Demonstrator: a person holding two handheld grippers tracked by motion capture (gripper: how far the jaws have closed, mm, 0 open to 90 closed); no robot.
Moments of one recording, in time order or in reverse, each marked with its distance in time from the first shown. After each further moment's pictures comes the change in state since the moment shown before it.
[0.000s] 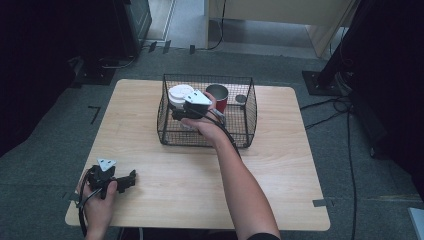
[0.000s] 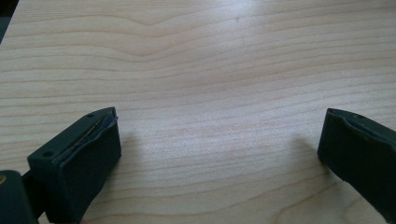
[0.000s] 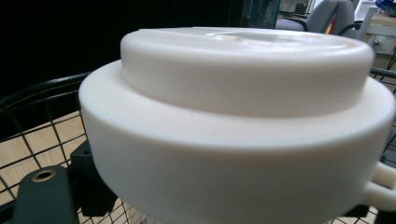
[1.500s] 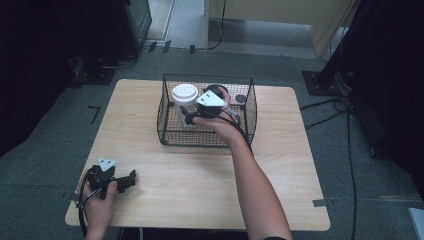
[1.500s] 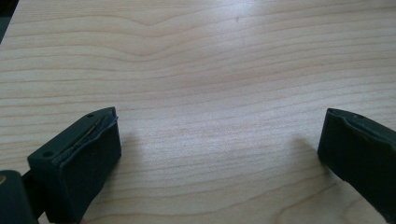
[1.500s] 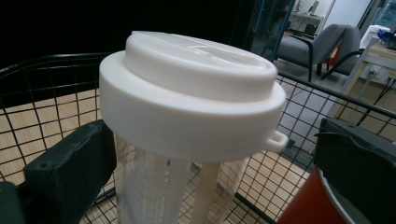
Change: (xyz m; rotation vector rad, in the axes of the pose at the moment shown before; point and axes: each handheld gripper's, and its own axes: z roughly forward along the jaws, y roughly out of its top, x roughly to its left) left arm 0.000 0.000 0.000 0.001 0.001 0.002; right arm -0.032 0.001 -0.033 -0.022 0.034 -0.126
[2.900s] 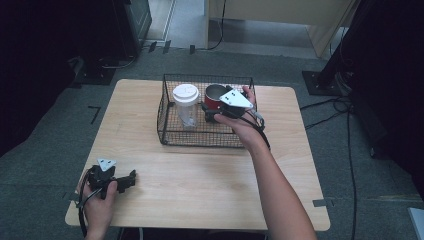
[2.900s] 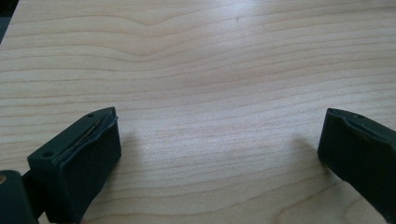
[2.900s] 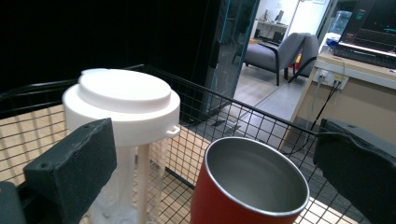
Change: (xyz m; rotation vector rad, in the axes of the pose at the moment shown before) left arm 0.000 0.000 0.000 -0.001 0.000 -0.001; right arm -0.031 0.017 -0.066 -0.037 -0.109 0.025
